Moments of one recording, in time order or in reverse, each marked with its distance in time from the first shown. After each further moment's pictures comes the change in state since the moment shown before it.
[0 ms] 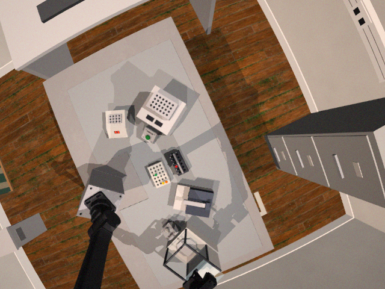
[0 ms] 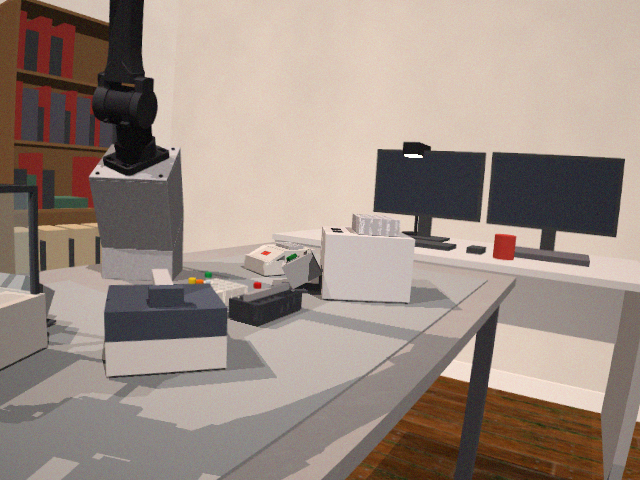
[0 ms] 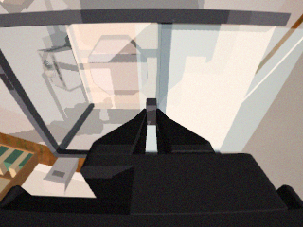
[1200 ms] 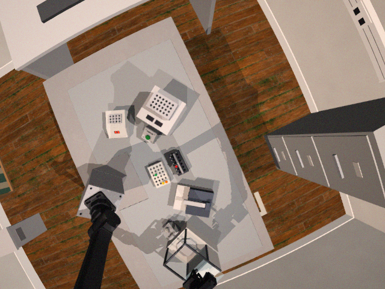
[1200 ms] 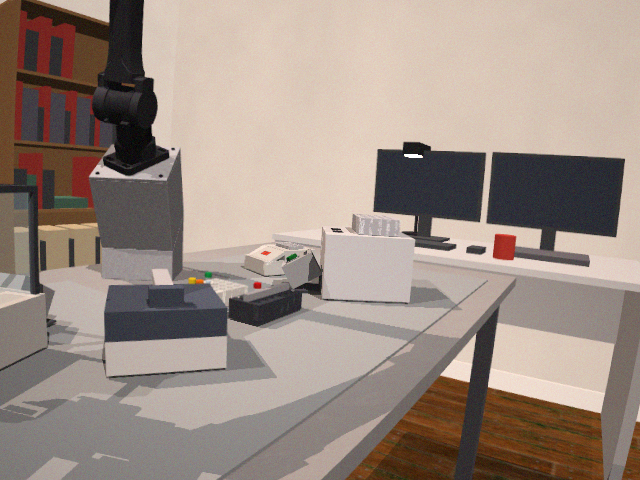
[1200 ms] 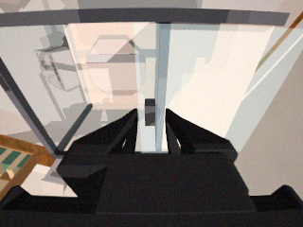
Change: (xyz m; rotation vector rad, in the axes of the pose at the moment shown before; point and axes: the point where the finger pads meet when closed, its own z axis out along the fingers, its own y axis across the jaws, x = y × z) arm 0.000 -0.001 0.001 0.010 0.000 -0.001
